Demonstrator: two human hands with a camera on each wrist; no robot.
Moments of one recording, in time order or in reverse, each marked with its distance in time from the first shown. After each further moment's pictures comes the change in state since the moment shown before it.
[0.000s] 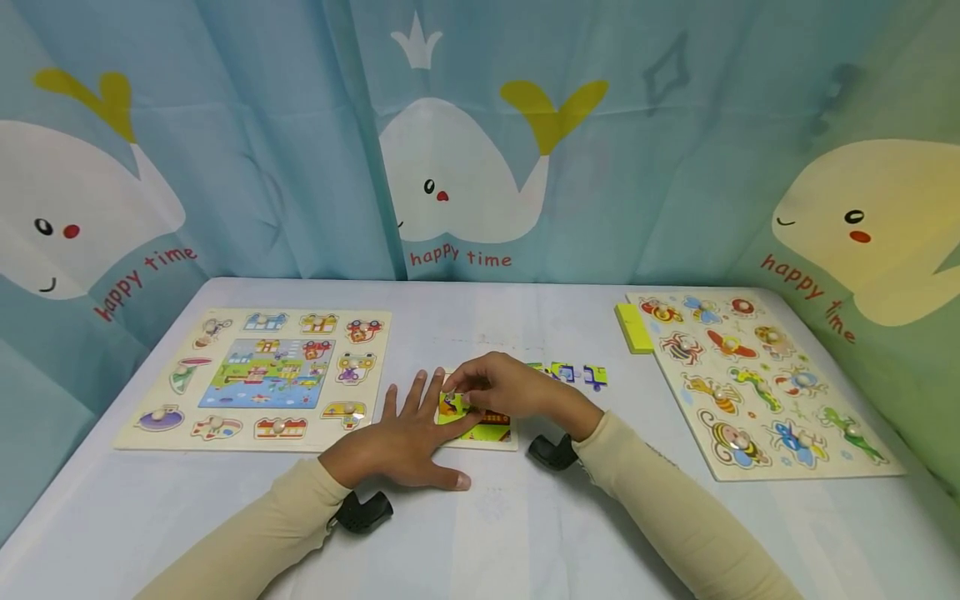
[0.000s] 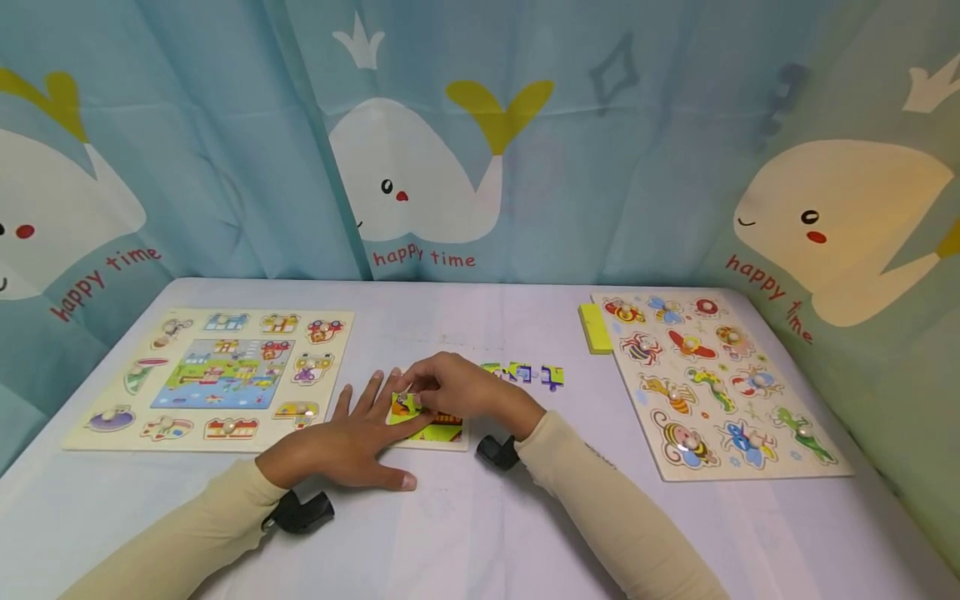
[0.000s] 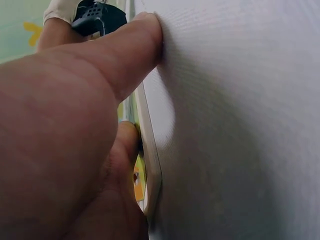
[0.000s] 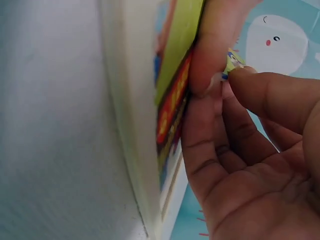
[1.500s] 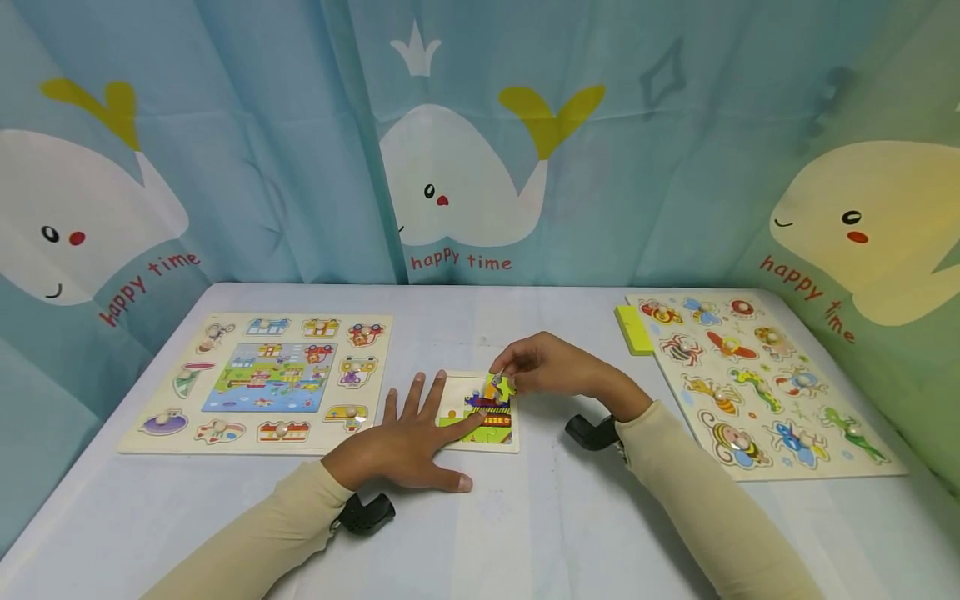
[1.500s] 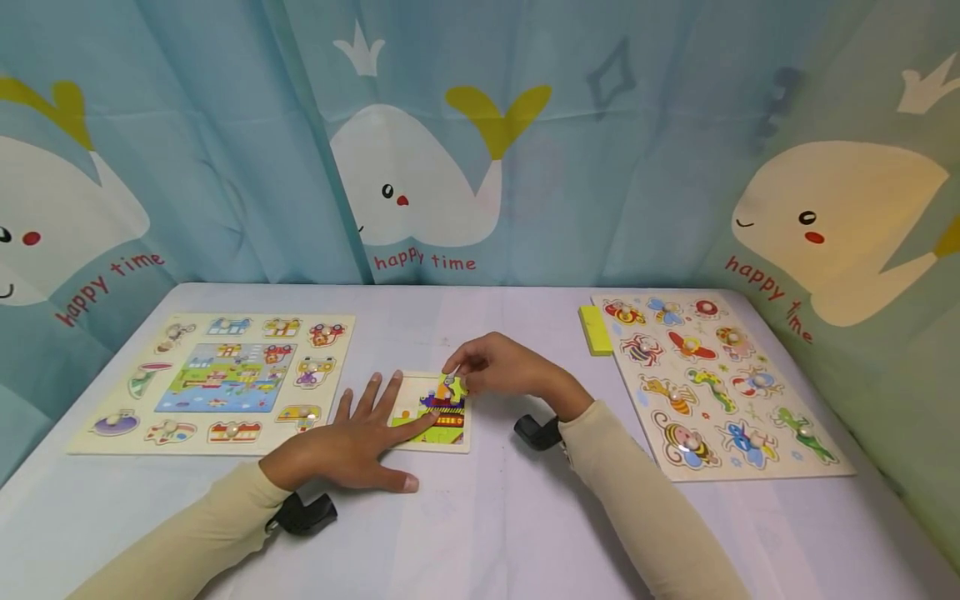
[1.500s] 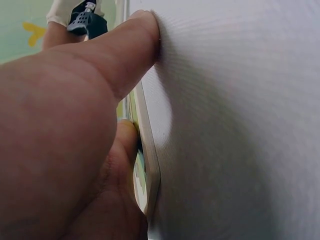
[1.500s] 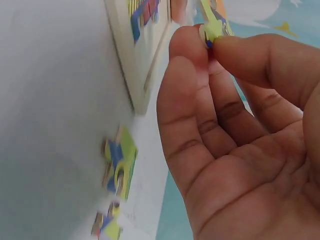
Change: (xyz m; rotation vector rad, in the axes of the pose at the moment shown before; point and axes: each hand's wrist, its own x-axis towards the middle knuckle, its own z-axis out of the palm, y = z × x) left_hand 0.001 0.004 0.001 0.000 -0.003 -0.049; right_hand -0.034 0.015 -0.044 0.117 0.079 0.118
